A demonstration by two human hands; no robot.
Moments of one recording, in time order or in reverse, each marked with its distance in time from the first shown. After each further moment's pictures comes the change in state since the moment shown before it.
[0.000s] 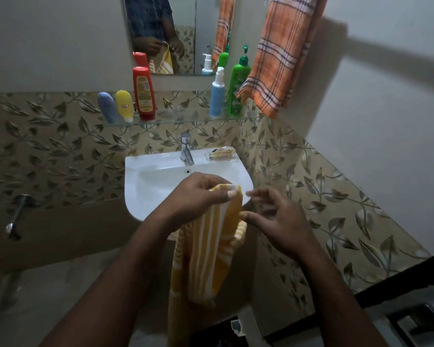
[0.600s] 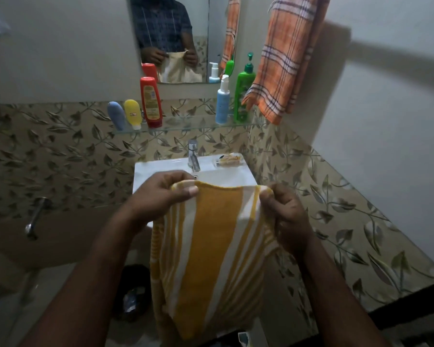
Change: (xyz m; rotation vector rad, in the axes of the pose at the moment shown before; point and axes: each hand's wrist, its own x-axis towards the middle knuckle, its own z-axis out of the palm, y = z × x) left_hand -0.015 -0.005 -0.038 -0.069 0.124 -0.051; right_hand 0.035 0.027 -0.004 0.881 -0.114 0.060
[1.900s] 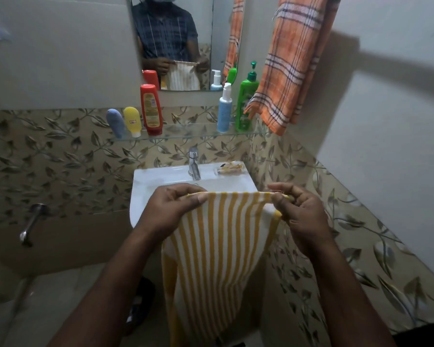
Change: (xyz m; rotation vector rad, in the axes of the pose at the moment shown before) left_hand 0.022 -0.009 0.028 -0.162 0.208 0.044; right_hand 0.030 -0.014 -0.024 -0.231 0.283 0.026
